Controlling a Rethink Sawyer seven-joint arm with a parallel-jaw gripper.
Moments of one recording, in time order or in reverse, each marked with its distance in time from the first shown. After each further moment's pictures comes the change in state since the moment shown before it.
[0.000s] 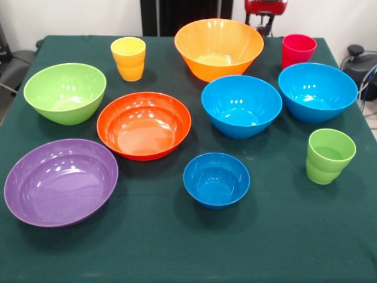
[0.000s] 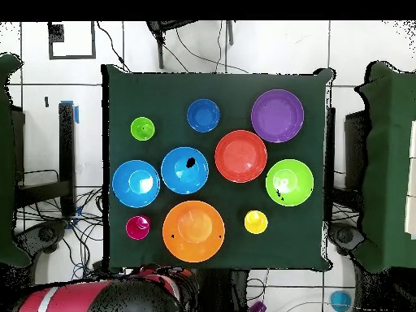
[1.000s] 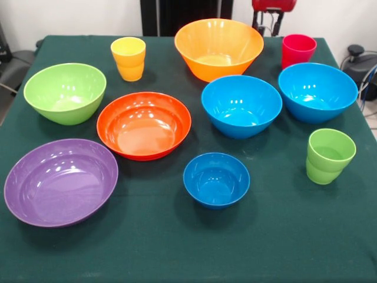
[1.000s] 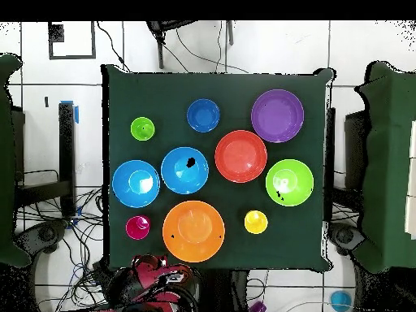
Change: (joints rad) arm -0.008 -0.119 0.008 0.001 0.000 0.035 0.000
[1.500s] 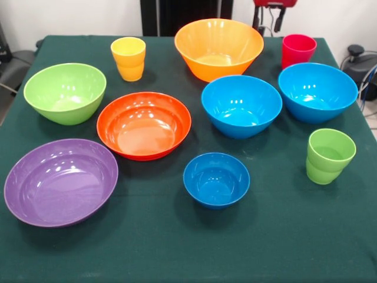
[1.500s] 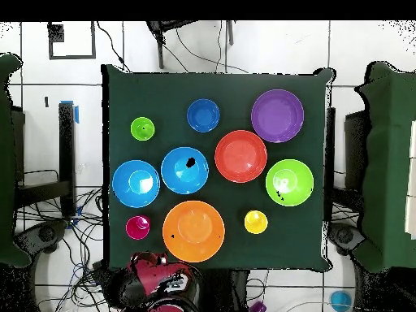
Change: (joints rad) arm -0.015 -0.081 0.003 0.000 0.000 0.090 0.000
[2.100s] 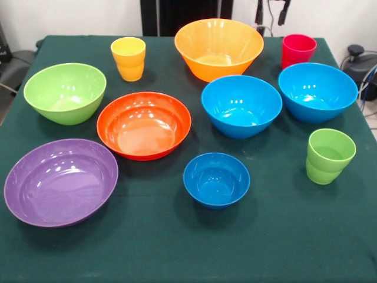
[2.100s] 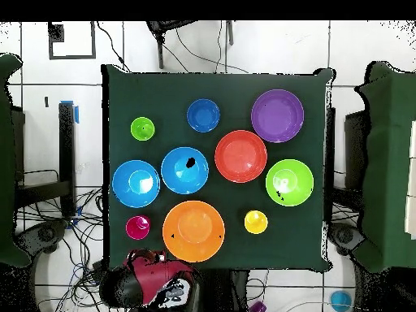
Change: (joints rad) arm -0.009 -0.094 0.006 0.001 -0.001 0.091 0.000
